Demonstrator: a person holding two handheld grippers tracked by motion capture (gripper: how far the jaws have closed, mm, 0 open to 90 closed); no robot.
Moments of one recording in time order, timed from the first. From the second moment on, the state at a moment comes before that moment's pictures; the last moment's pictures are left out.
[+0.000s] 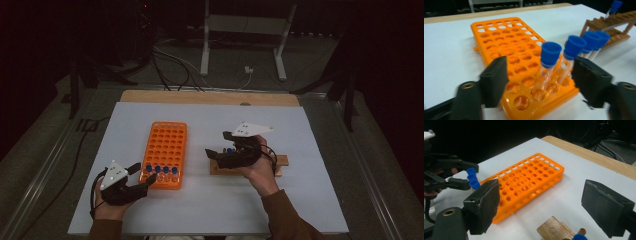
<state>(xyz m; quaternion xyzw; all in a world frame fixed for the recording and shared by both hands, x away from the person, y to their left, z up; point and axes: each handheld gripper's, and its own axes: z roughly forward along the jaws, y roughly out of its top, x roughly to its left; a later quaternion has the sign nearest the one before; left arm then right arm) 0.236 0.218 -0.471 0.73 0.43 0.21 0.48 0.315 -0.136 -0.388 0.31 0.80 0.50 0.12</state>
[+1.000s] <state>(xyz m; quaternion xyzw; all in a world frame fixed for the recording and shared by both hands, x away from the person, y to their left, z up) 0.238 0.238 -0.464 0.70 0.46 0.23 0.48 0.326 -0.162 -0.416 0.35 0.80 0.46 0.14</state>
